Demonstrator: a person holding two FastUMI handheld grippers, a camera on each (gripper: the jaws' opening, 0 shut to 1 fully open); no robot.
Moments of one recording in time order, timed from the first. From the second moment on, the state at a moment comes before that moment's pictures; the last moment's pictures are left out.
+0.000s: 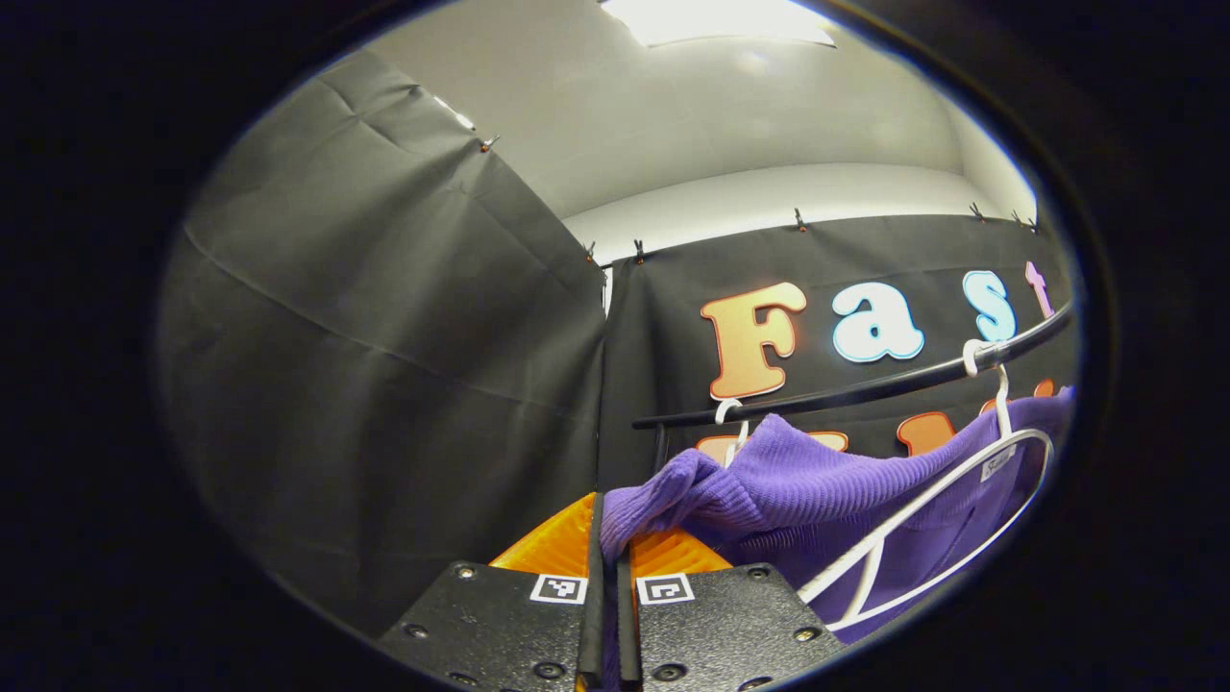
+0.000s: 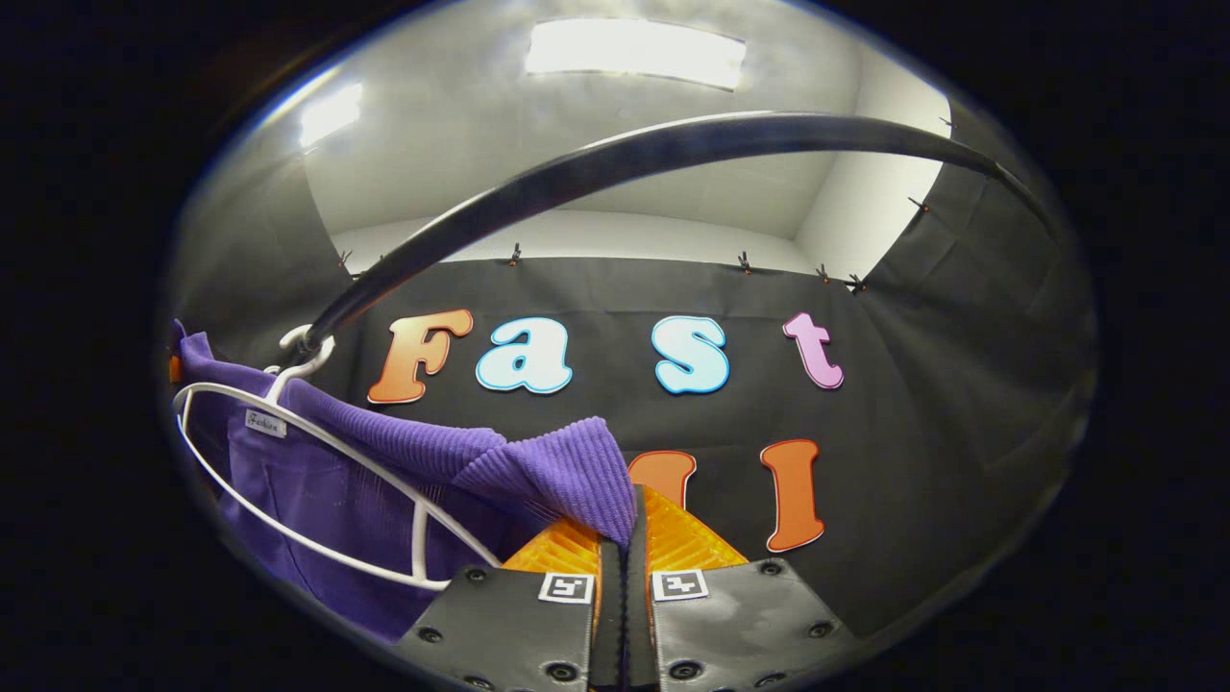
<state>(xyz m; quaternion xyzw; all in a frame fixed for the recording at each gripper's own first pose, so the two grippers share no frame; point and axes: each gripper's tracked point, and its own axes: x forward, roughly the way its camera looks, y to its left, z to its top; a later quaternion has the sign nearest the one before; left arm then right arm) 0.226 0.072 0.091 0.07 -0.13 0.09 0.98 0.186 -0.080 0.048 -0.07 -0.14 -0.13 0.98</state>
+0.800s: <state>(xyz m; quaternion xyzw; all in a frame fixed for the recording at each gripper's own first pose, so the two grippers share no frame) 0.248 0.078 -0.050 0.06 0.01 0.08 1.00 0.245 -0.078 -0.016 -0.10 -0.08 -0.10 0.99</state>
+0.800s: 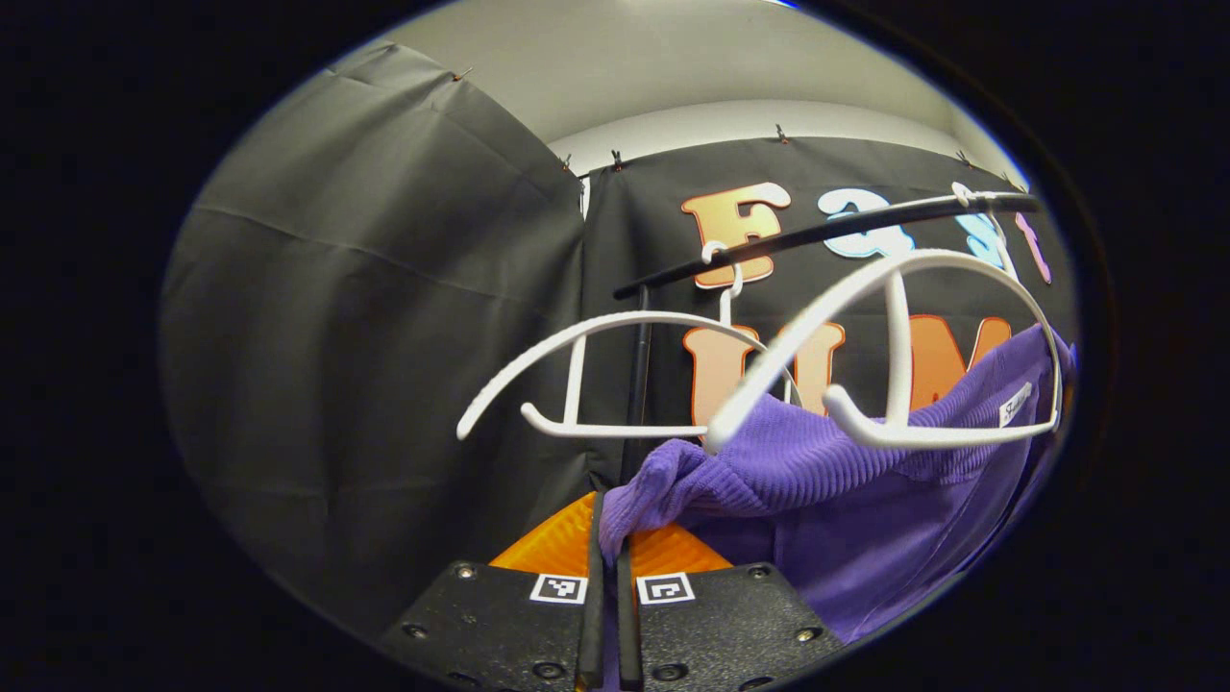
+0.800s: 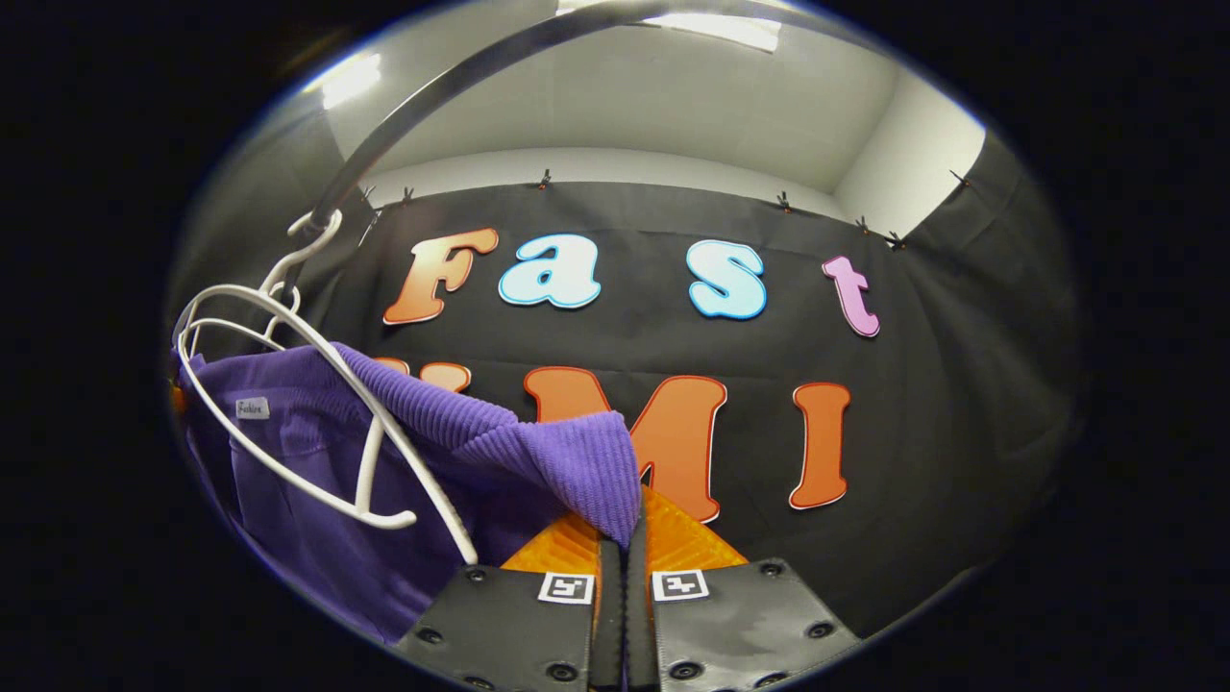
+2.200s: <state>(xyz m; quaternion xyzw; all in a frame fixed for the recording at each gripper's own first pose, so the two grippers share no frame) 0.052 0.007 -0.176 0.01 0.18 -0.07 0.98 0.061 0.056 -0.153 -0.05 0.11 0.11 0.99</state>
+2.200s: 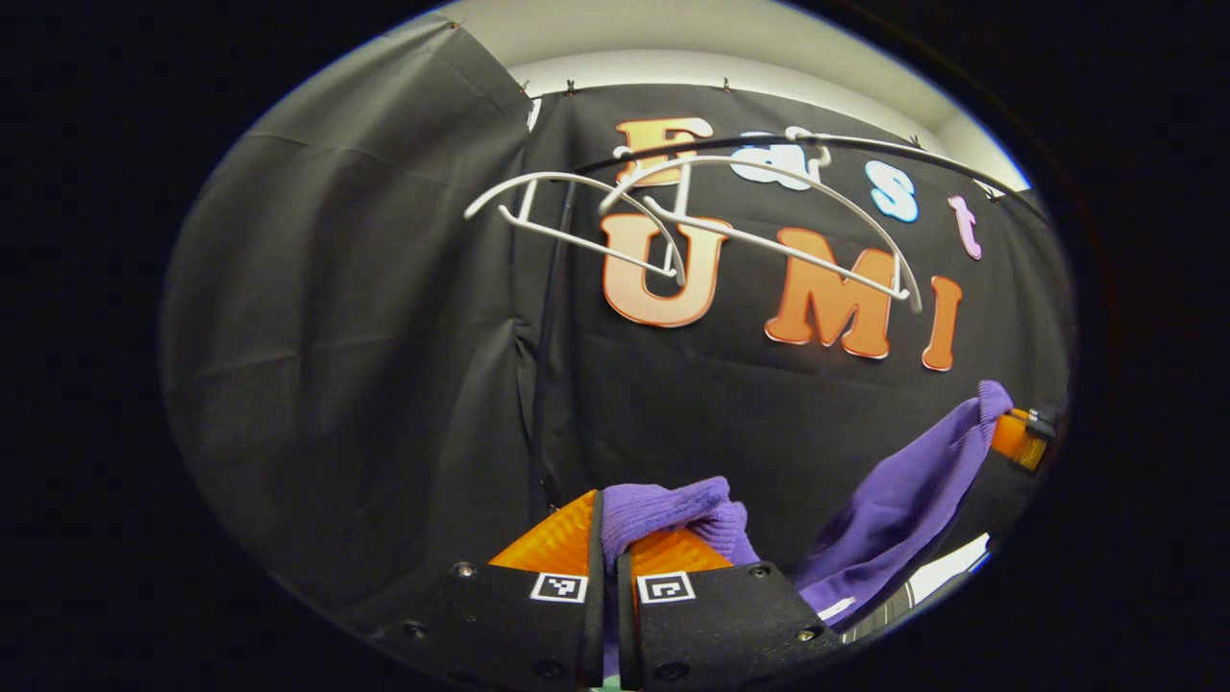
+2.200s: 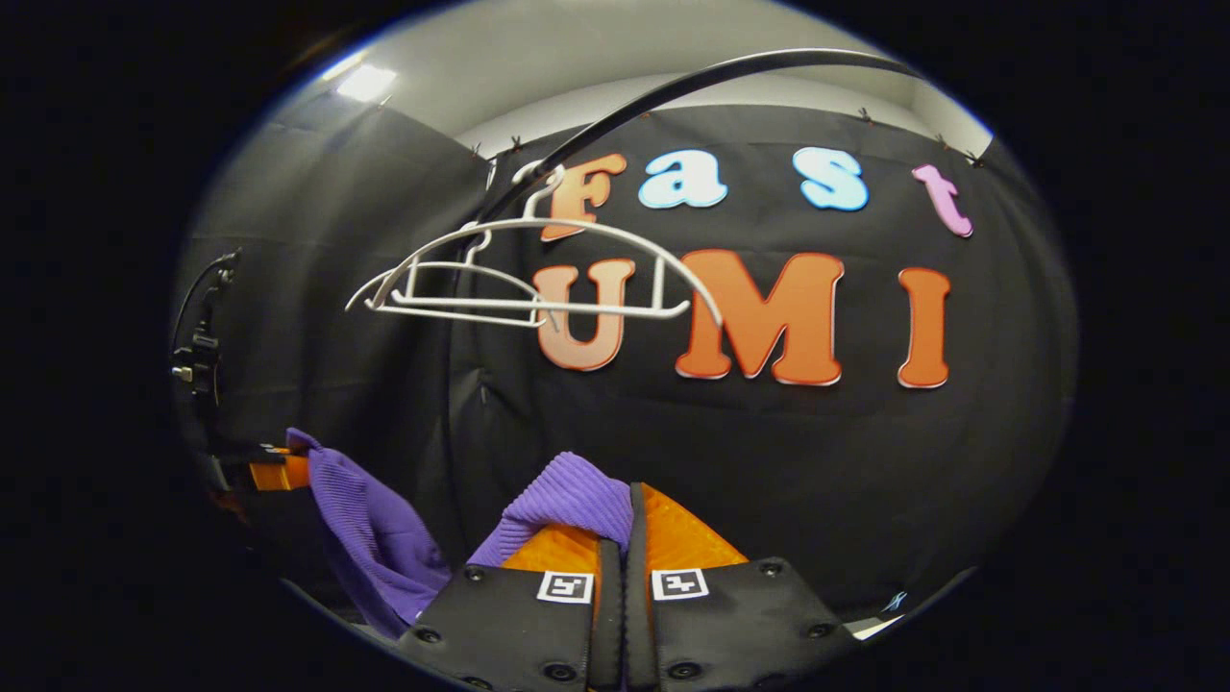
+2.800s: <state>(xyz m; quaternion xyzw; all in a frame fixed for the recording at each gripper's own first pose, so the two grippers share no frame) -0.020 -0.026 -0.319 -0.06 0.42 -0.08 0.90 -0.001 0.094 -0.308 0.01 0.34 0.13 0.93</state>
